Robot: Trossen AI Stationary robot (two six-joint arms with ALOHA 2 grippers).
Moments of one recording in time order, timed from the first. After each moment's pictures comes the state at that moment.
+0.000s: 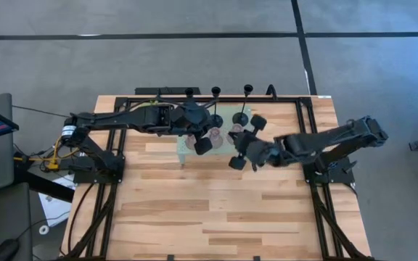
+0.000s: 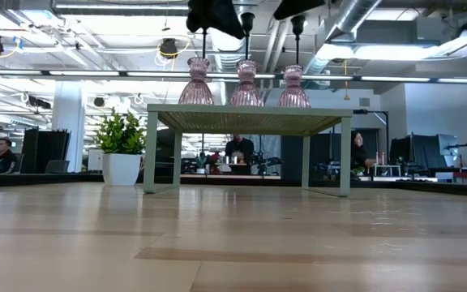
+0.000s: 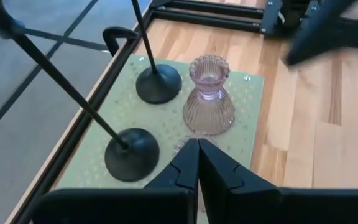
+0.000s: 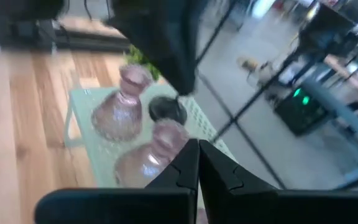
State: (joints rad) left arm 0.03 1.41 1.56 -0.67 -0.29 -0.05; right arm 0.25 1.41 1.24 -0.43 0.87 0.03
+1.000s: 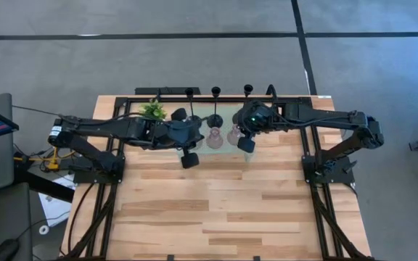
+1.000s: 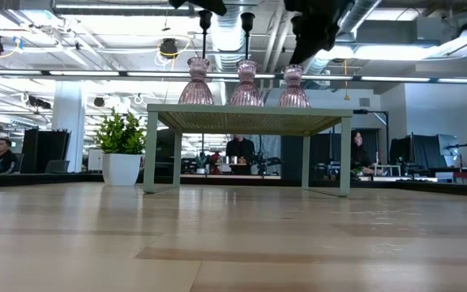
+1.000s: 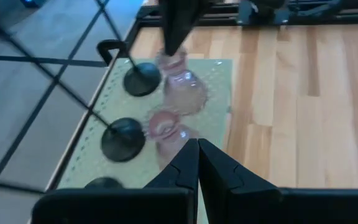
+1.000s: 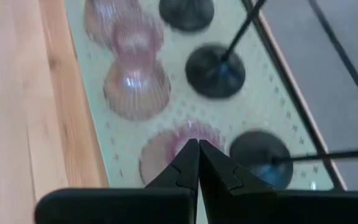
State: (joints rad) left arm -0.13 1.29 1.48 -0.71 -0.42 -0.01; right arm -0.14 1.43 1.37 -0.84 0.22 0.03
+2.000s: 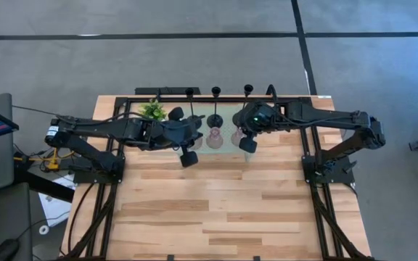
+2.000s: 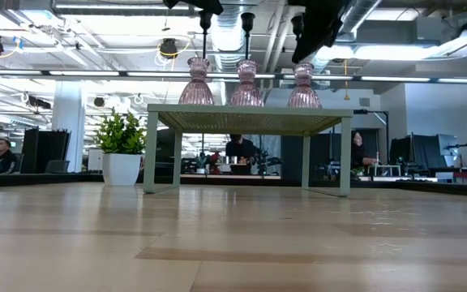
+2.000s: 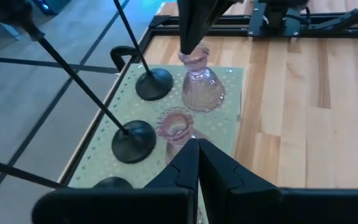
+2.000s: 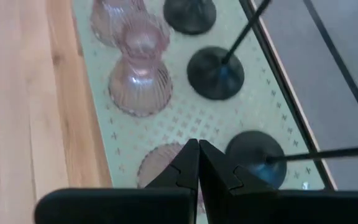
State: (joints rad) left arm -0.13 1.24 1.42 -0.65 -0.47 -0.02; right arm -0.13 1.41 1.38 -0.87 0.23 0.00
